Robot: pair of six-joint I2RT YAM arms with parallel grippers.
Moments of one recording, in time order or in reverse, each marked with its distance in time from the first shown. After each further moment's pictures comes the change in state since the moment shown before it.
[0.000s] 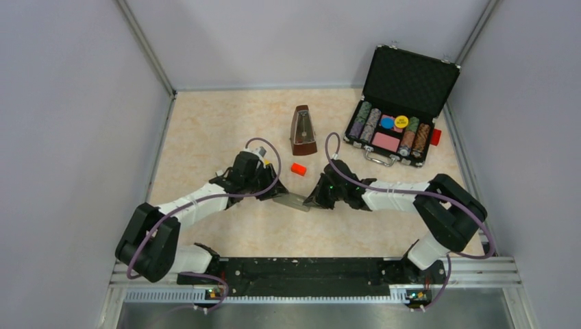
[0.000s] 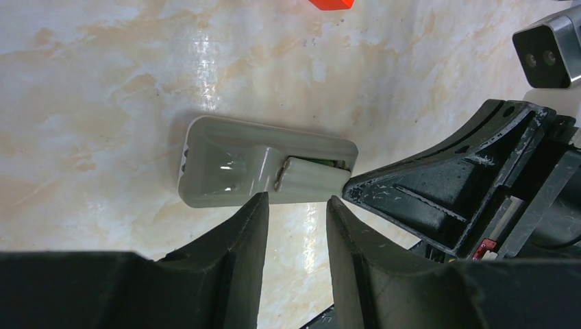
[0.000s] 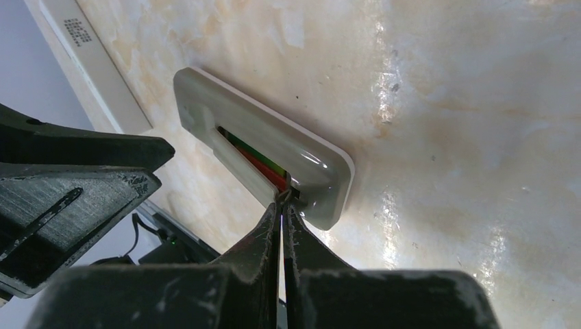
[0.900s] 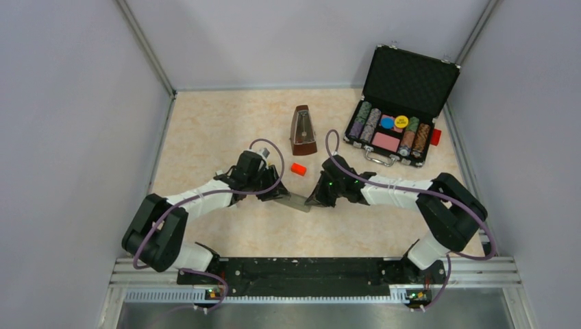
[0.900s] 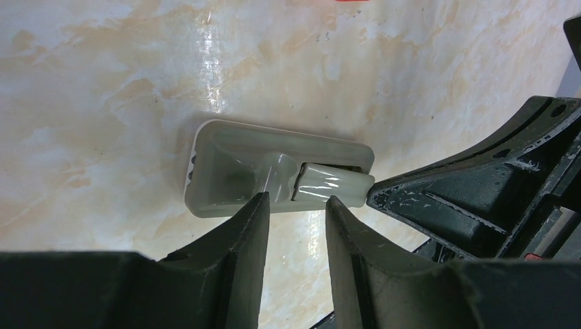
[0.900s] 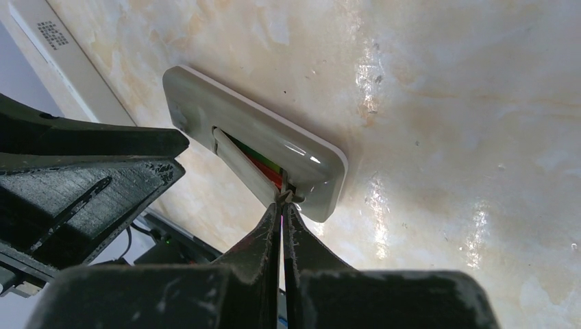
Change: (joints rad) left arm 0.000 0.083 0.020 0.012 0.026 0.023; right arm -0.013 -0.001 0.085 -0.180 -0.006 -0.018
